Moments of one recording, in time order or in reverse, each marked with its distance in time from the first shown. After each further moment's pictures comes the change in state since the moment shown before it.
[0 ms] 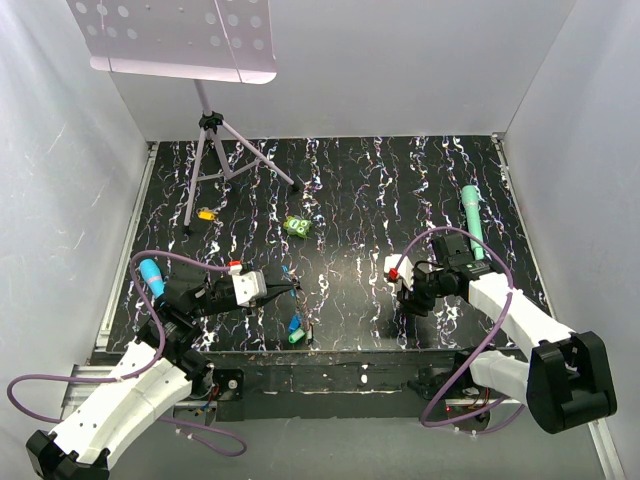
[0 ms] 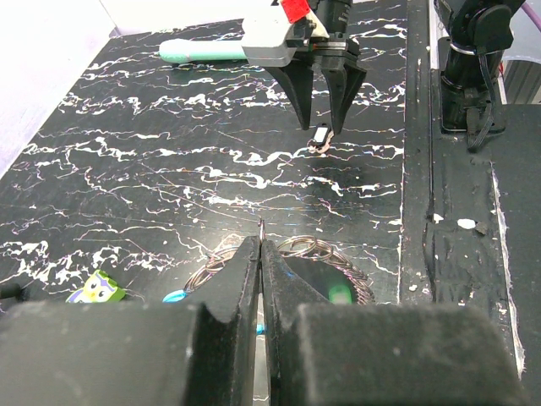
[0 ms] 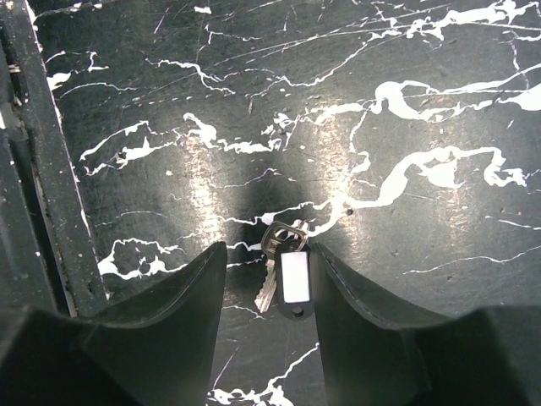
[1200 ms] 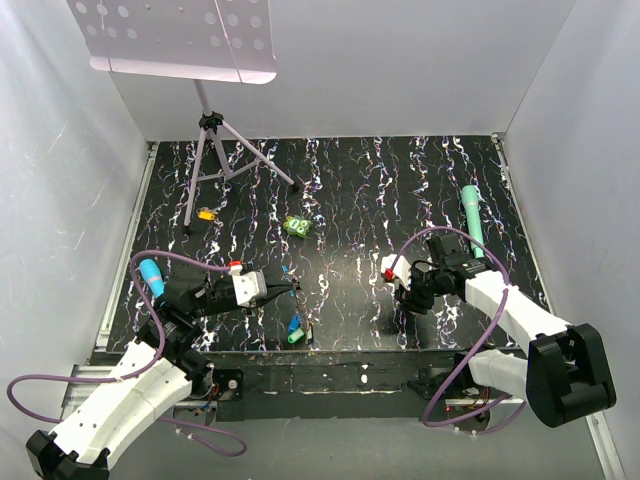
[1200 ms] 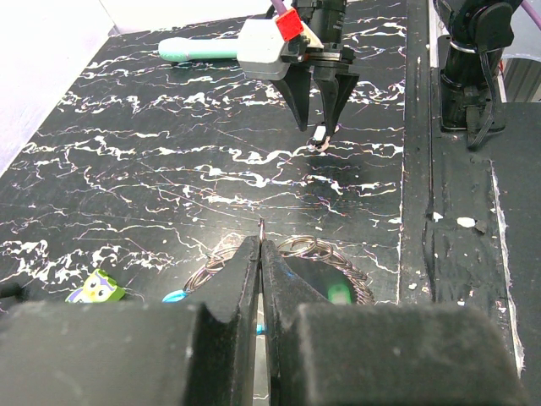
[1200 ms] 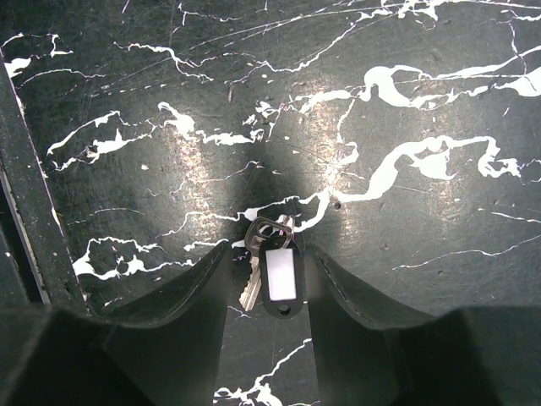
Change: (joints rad) left arm 0.000 0.000 0.002 -0.007 0.000 0.004; right arm 0.027 0.035 -0.001 0.041 0.069 0.004
